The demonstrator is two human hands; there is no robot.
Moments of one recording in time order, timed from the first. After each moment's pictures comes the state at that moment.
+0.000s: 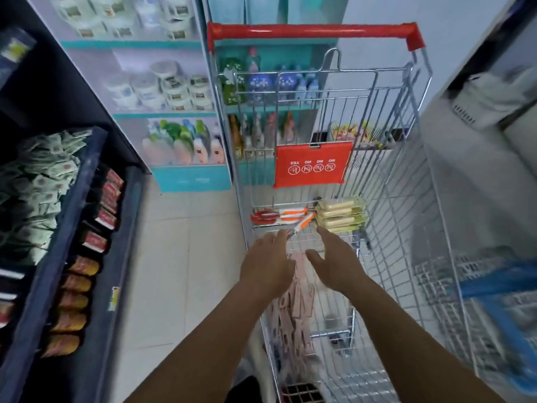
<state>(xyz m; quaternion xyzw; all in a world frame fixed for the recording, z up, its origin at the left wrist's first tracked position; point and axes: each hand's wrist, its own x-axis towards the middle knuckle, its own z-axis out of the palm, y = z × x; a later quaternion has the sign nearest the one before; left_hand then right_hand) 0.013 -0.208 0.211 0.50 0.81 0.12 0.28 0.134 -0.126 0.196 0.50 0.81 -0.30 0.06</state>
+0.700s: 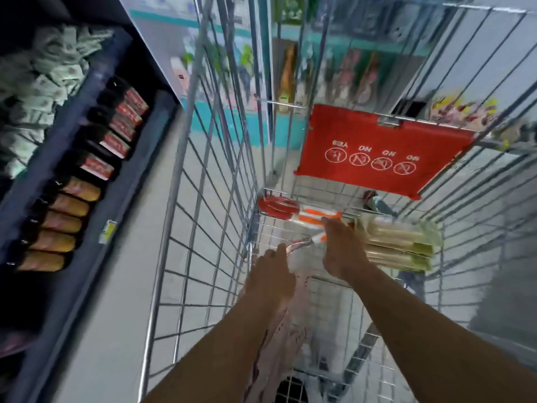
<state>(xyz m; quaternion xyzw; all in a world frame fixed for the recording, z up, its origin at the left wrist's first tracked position) 0.016 -0.081 0.005 0.26 0.88 0.07 0.40 0.079 0.062 -0.036 0.30 0.91 -0.19 0.23</state>
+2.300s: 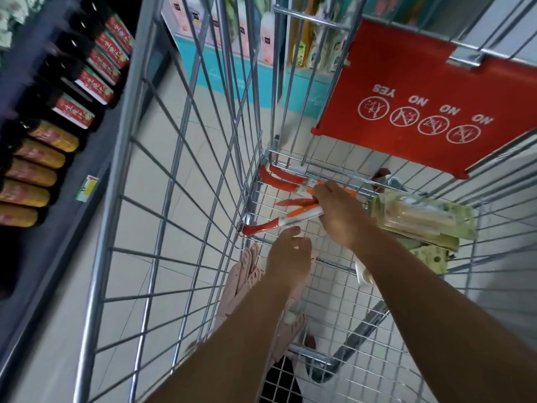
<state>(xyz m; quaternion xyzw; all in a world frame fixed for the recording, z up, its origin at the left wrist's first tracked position) 0.035 -0.061 -0.046 -0.05 0.78 0.42 0.46 0.045 0.074 -0.059 0.16 0.96 -0.18 0.14</state>
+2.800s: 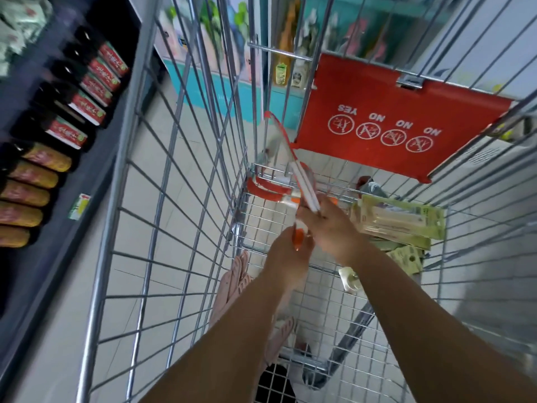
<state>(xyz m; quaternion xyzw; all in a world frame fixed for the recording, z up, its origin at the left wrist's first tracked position) 0.039 -0.047 -0.030 0.04 0.76 0.44 0.47 0.058 0.057 -0.013 0.37 0.73 -0.57 0.06</state>
